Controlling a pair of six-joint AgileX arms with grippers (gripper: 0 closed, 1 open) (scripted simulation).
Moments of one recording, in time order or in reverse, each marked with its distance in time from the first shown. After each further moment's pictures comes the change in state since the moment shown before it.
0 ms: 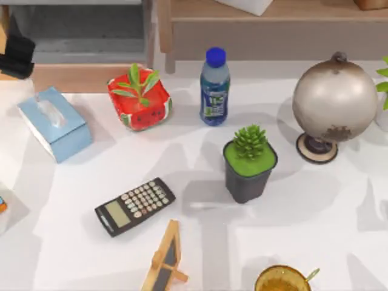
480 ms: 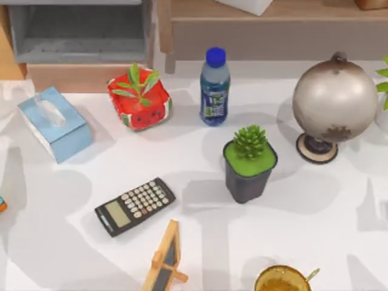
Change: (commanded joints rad) left arm 0.362 0.765 0.268 0.406 0.380 0.791; right arm 0.000 0.000 0.000 0.000 0.000 0.000
